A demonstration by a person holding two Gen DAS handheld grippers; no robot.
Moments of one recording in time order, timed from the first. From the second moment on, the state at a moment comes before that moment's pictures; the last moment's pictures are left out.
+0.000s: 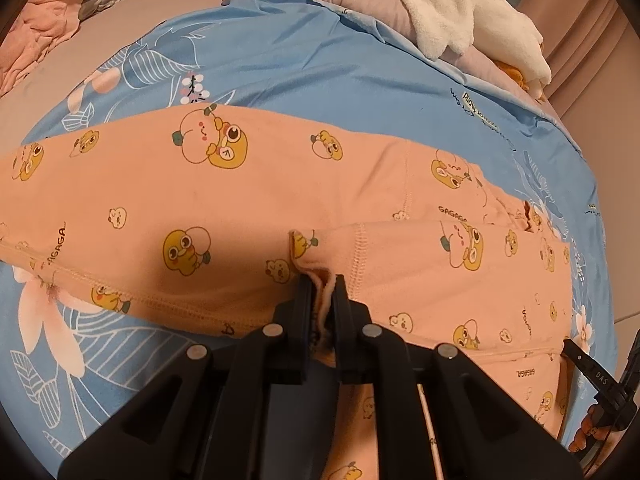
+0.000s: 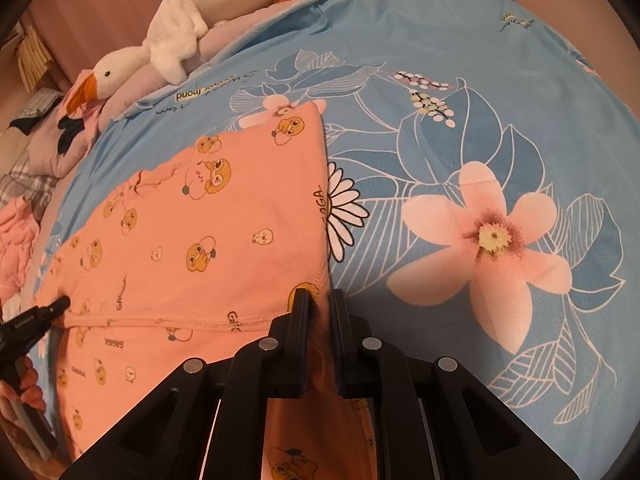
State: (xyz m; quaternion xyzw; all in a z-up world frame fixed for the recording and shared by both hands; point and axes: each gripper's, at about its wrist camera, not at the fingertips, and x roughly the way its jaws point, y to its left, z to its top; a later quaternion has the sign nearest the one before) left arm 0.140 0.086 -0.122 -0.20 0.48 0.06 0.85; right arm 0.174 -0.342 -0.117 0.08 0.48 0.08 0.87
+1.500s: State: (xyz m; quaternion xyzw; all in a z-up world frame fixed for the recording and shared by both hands) left arm 0.066 0.080 -0.036 -0.23 0.39 0.04 0.89; right arm 0.125 -0.339 -0.031 0.05 0.36 0.09 0.93
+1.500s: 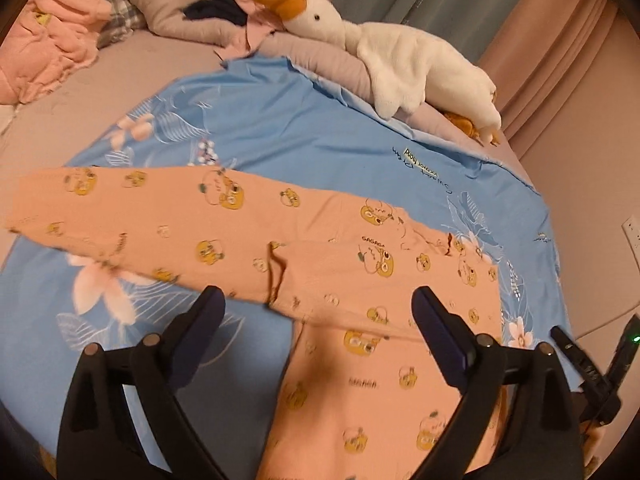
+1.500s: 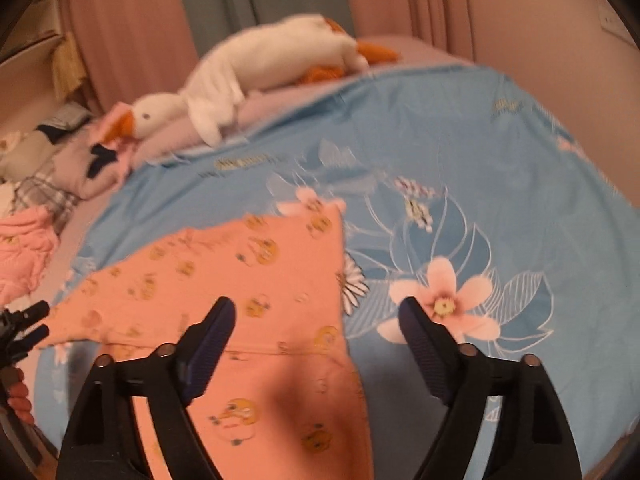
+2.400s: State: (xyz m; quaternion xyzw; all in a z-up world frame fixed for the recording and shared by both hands) left arm -0.029 0.269 -0.086 -0.43 0.30 0.27 0.81; right arm 0.075 -0.260 -0.011 0.02 0.33 0.17 0.93
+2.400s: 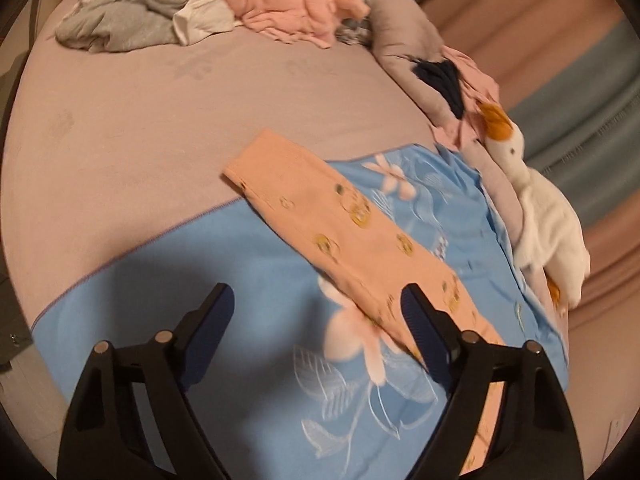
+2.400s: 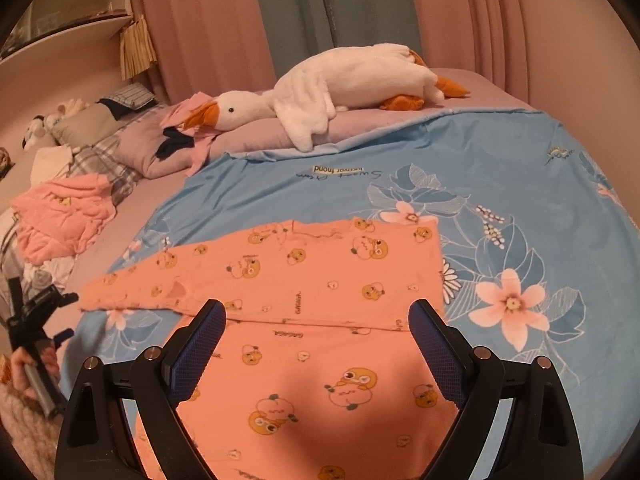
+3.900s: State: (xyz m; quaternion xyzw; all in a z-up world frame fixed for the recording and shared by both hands) left arm 0.079 0.172 0.015 -0.33 0.25 0.10 0.91; right arm 0.077 -0.278 -0.012 0.05 0.33 0.13 0.93
